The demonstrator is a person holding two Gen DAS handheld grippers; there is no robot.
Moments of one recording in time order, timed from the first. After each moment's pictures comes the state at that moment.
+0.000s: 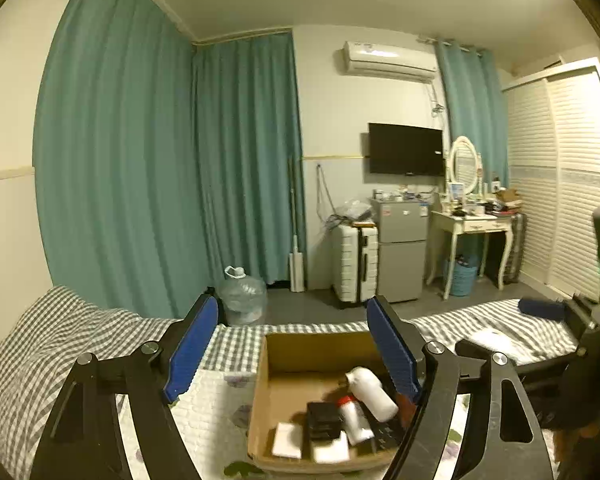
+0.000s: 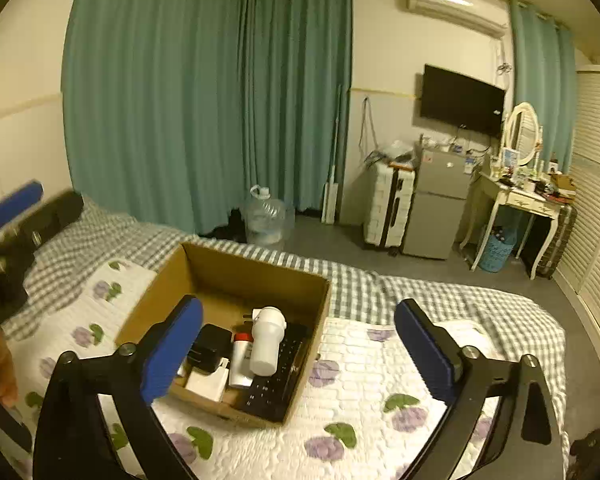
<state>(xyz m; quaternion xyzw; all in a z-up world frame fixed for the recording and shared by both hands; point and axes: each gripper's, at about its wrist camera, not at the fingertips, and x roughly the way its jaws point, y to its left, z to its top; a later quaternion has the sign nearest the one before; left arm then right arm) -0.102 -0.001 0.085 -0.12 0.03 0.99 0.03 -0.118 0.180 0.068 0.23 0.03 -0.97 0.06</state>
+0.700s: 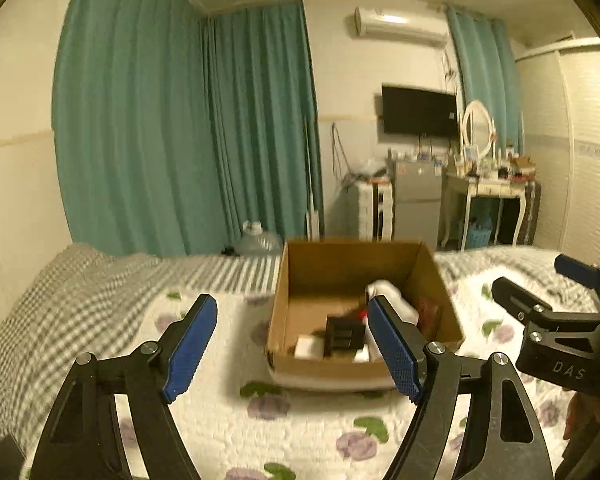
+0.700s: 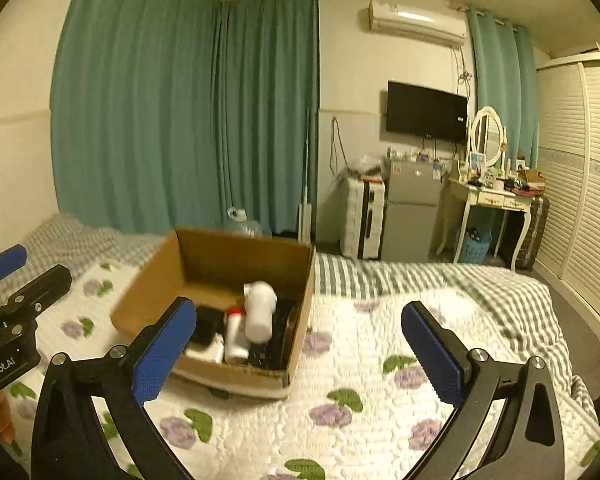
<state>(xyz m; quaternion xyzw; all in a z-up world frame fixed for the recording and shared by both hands) -0.078 -0.010 0.005 -0.18 0.04 0.98 -0.01 -0.077 0.170 -0.001 0.19 0.02 -0.98 0.02</state>
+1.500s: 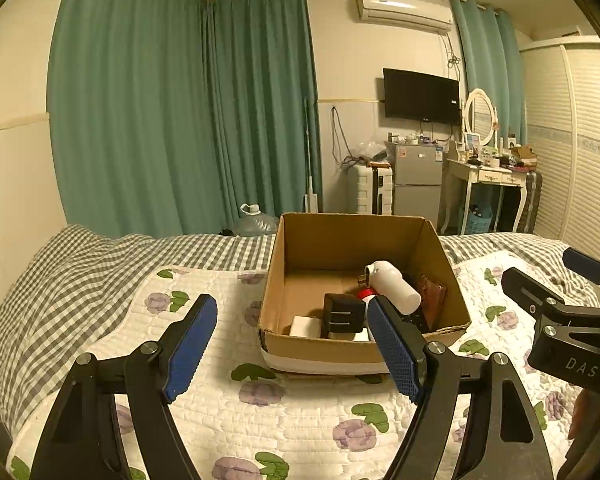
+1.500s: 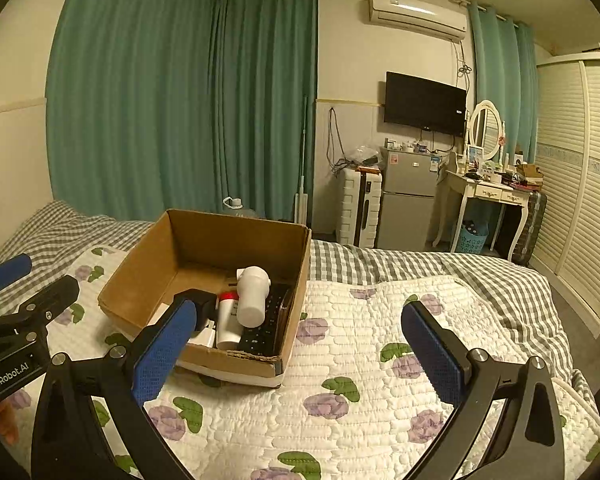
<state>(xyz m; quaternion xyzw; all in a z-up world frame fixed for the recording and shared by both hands) -0.078 -0.007 -0.013 -0.20 0.03 0.98 -0.01 -0.075 0.174 -0.008 0.20 0.02 -0.98 0.01</state>
